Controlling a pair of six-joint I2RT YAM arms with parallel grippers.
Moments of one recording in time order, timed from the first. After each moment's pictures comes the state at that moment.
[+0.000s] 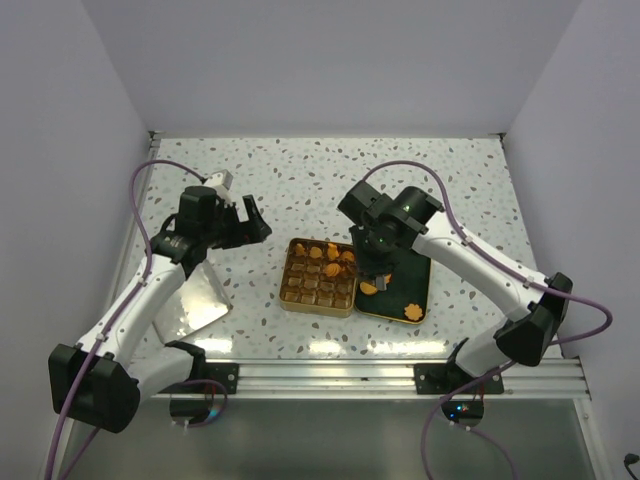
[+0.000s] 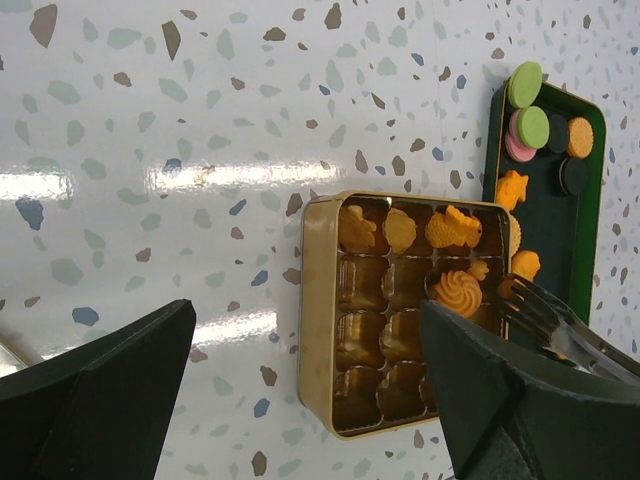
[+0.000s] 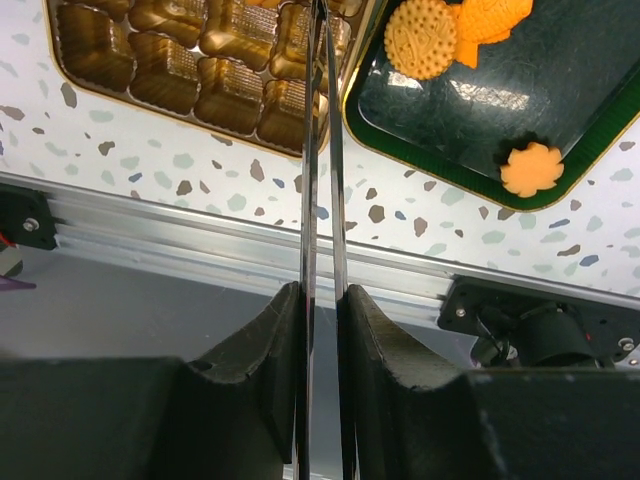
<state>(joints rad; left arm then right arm) -0.27 1.10 0.89 -0.45 0.16 -0.47 0.86 1.51 1.58 -1.37 0.08 0.72</state>
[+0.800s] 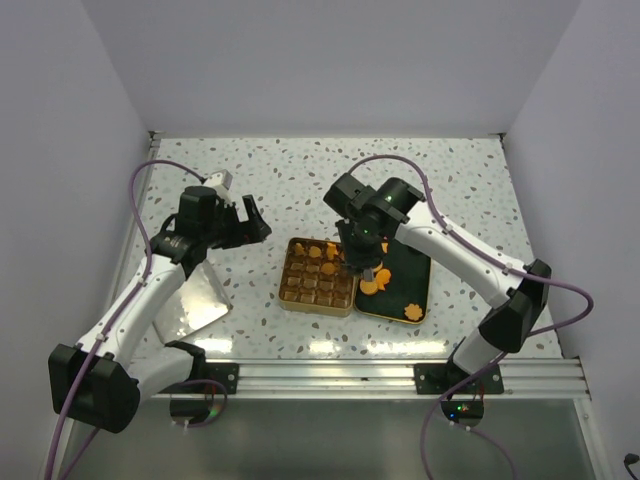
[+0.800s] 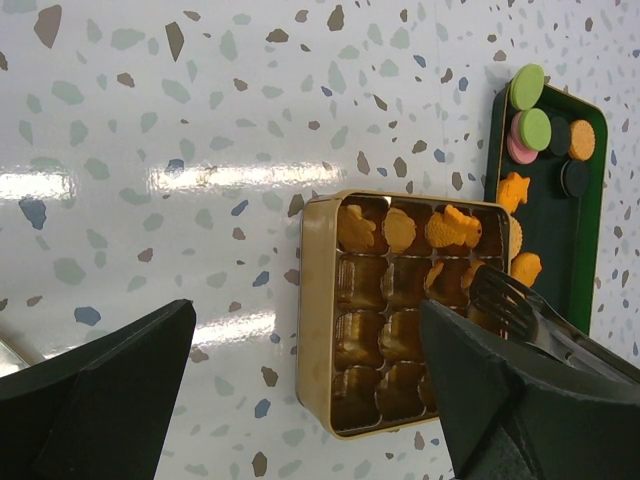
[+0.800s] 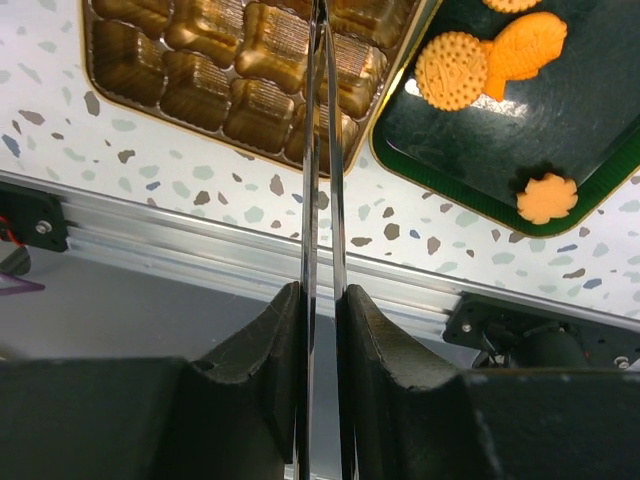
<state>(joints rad) -0.27 1.10 0.89 -0.45 0.15 -0.47 0.87 1.62 1.68 -1.38 0.06 0.69</state>
